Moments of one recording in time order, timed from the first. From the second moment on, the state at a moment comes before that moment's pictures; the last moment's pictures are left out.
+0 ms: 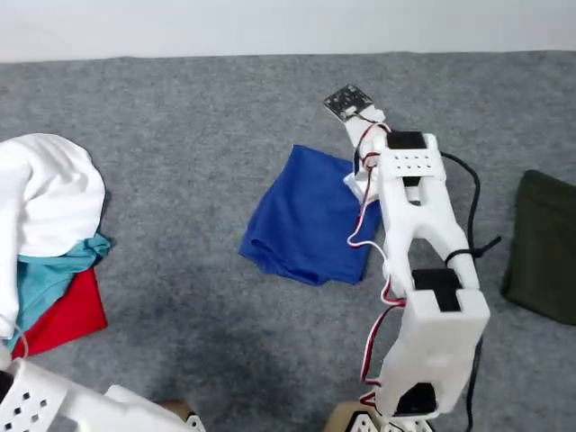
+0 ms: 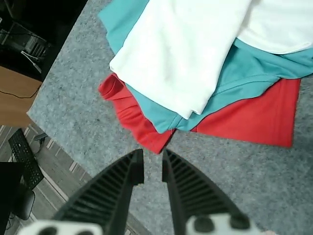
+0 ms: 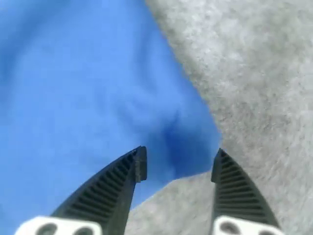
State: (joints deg) left arm -70.9 -55.9 25.2 93.6 -31.3; right arm -6.9 21.6 -8.5 66.9 29.8
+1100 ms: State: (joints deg) left arm -71.2 -56.6 23.2 97.9 -31.3; right arm -38.9 27.1 -11.5 78.6 11.8
